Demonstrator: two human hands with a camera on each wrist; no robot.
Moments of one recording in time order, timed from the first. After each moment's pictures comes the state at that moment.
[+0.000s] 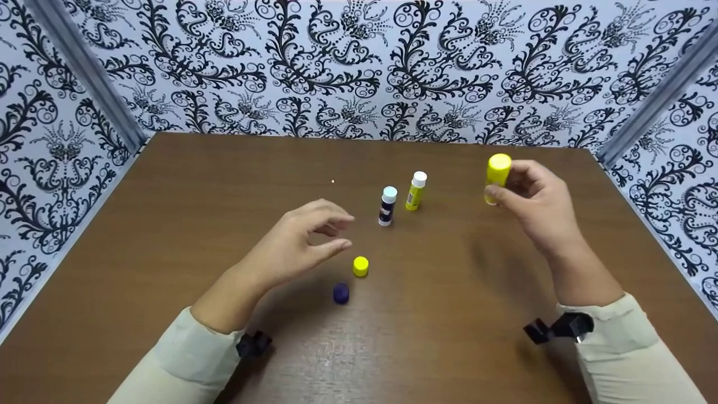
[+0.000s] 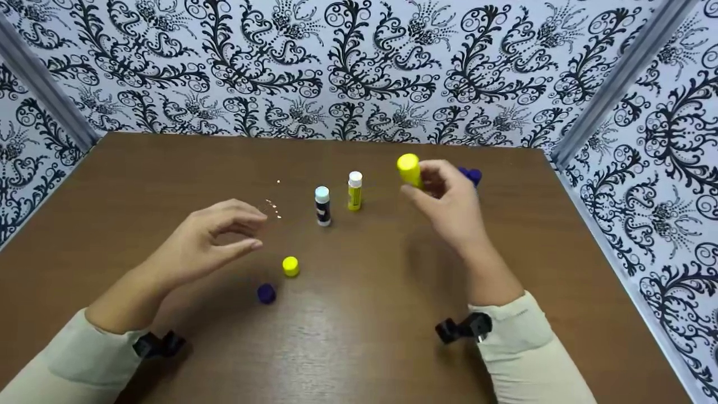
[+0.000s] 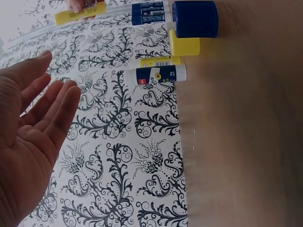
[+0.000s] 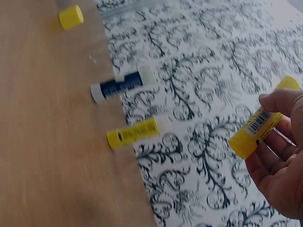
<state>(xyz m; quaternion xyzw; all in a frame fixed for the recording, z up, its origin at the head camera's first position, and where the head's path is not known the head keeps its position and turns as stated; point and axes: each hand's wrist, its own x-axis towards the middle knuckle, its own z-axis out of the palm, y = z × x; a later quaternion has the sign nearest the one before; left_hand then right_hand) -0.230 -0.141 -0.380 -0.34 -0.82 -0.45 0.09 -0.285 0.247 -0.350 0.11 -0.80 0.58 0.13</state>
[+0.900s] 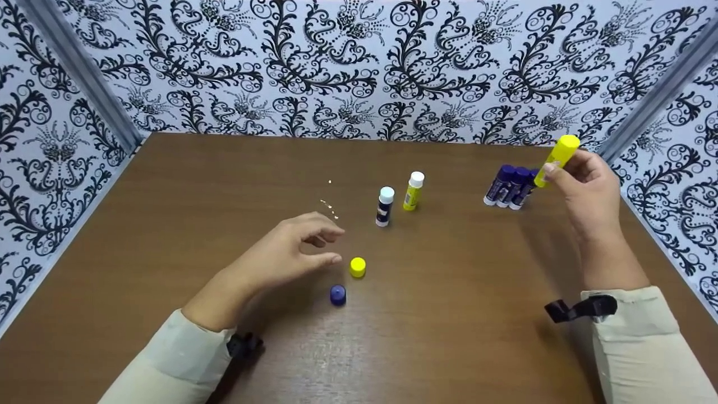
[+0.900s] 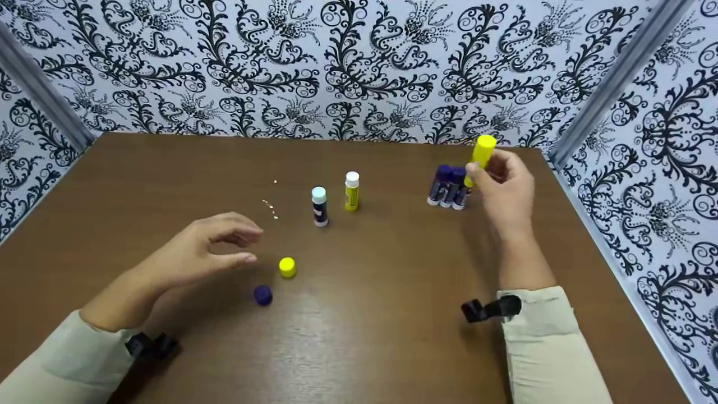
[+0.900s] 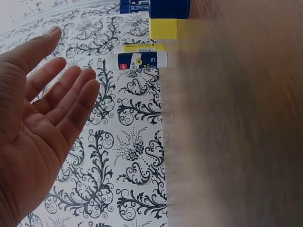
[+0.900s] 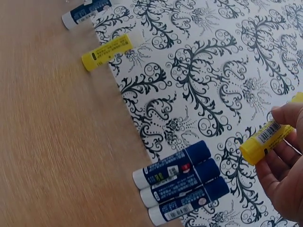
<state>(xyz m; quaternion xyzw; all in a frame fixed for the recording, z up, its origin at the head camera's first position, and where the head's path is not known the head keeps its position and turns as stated) -0.235 -0.157 -0.396 -0.30 -0.85 -0.42 0.00 -0.324 0.319 -0.360 -0.02 -0.70 0.68 0.21</state>
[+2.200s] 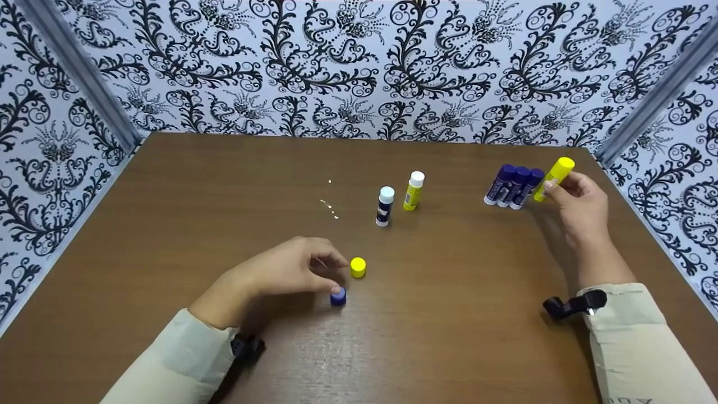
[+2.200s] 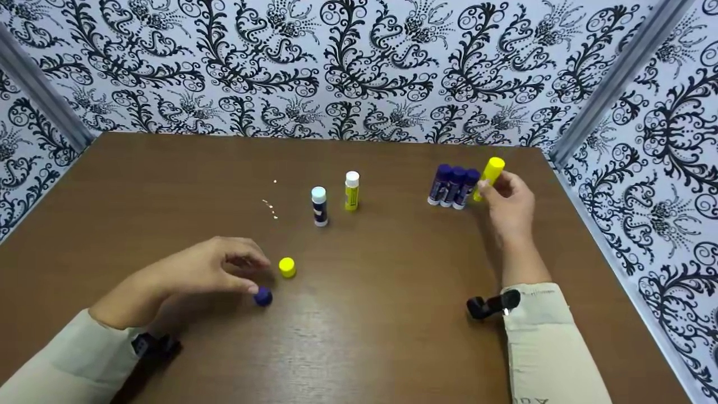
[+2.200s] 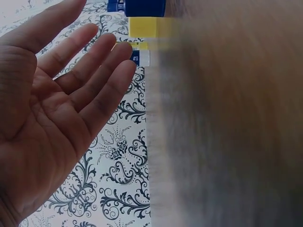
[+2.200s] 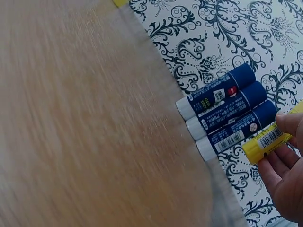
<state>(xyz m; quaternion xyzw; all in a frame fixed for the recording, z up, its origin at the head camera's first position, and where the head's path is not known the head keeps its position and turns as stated) -0.239 -0.153 -0.414 -0.30 -0.86 -0.39 -0.16 -0.353 0.362 -0.417 -0.10 -0.71 0.68 0.15</state>
